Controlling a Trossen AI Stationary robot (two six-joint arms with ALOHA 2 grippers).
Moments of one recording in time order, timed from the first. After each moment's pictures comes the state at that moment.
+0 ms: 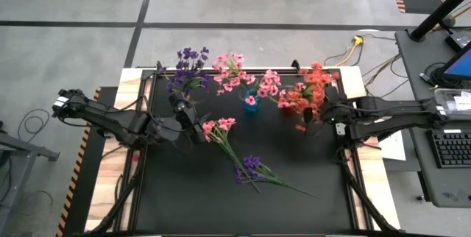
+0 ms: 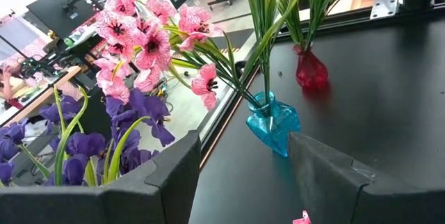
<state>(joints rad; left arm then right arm) -0.29 1.11 0.94 -0.30 -0.94 0.06 -0.01 0.78 0.77 -0.97 0.64 1.00</state>
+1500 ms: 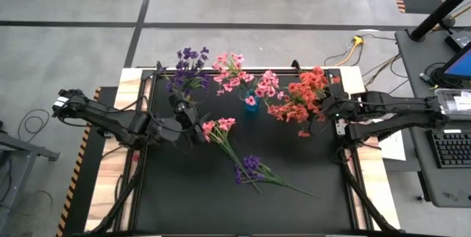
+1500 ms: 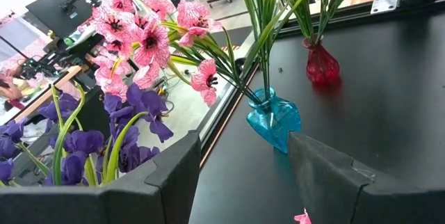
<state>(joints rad) -0.29 1.11 0.93 -0.31 -0.94 0.07 -0.01 0.82 0.90 -1.06 0.57 1.06</state>
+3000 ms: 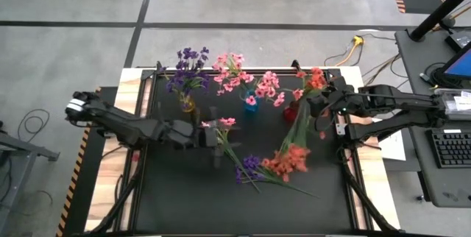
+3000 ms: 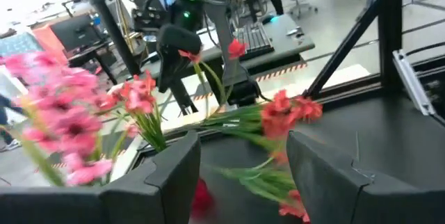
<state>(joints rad) -0.30 1.37 1.02 0.23 -0.40 0.29 -0.01 0.85 1.07 -1.17 0.58 0.99</state>
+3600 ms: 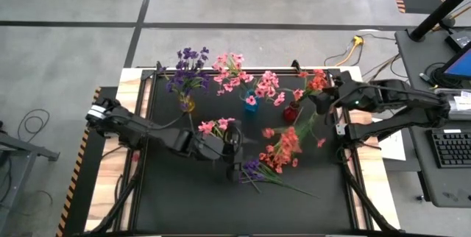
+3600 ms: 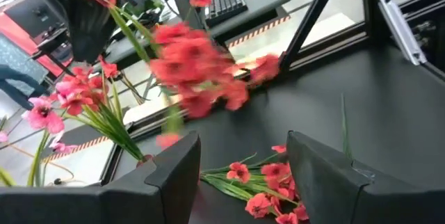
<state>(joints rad) -0.33 1.64 1.30 0.02 -0.41 0.33 -0.01 0.83 1.20 -1.17 0.51 0.92</state>
